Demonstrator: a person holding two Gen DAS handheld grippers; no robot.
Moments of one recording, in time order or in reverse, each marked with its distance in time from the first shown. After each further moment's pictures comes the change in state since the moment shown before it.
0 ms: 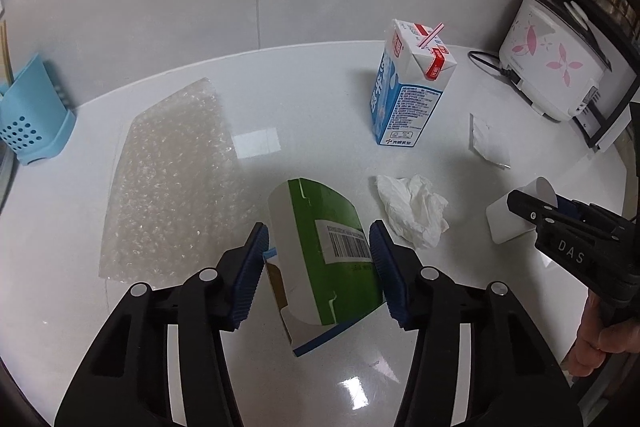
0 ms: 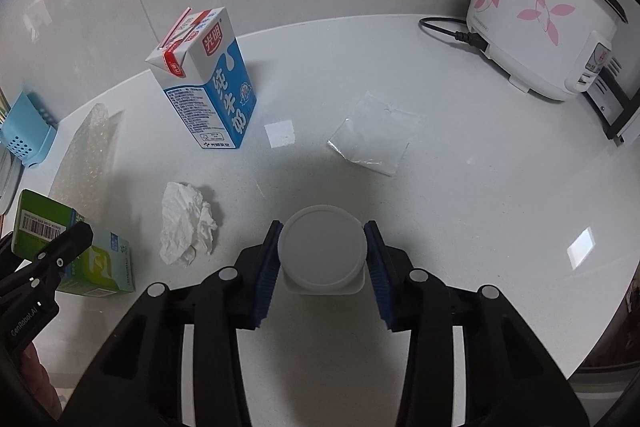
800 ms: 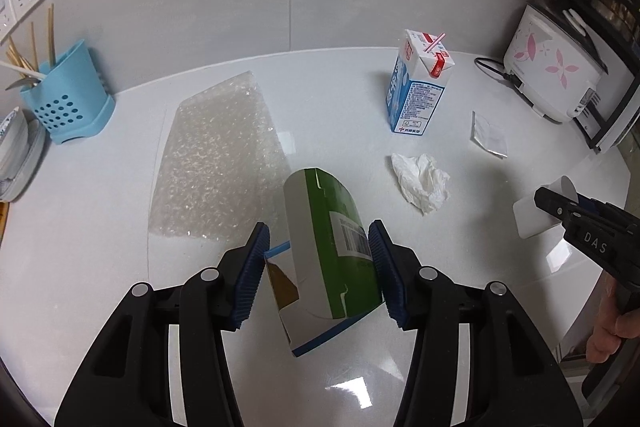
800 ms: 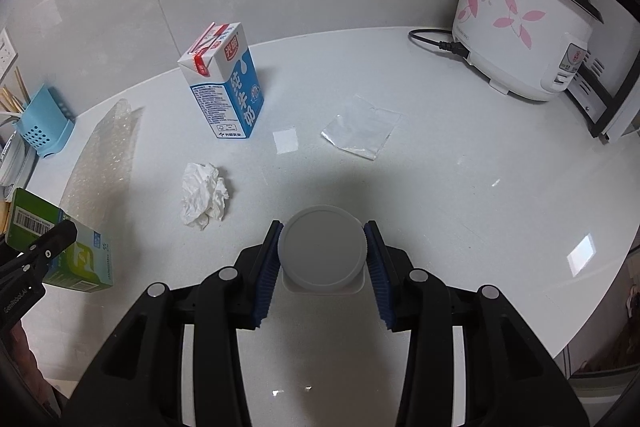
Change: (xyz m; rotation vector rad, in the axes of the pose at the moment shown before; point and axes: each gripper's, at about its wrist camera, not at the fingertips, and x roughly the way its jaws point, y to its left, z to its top) left arm -0.047 0.012 -0.031 -0.036 -0.024 0.053; right arm -0.043 -0.008 -0.028 -0.016 -0.045 0.016
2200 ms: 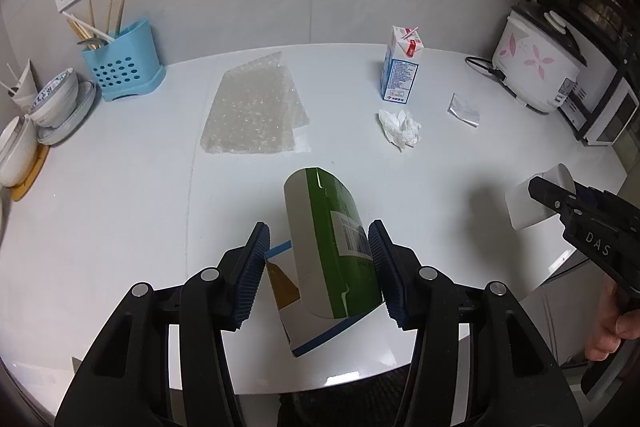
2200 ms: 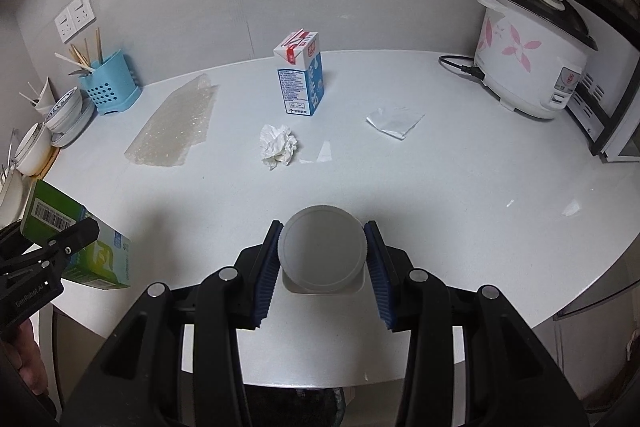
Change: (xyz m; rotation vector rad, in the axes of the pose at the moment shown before) left arm -0.094 -0.011 -0.088 -0.064 -0.032 0.050; right arm -0.088 0.013 -0.070 -0.133 -0.082 0.109
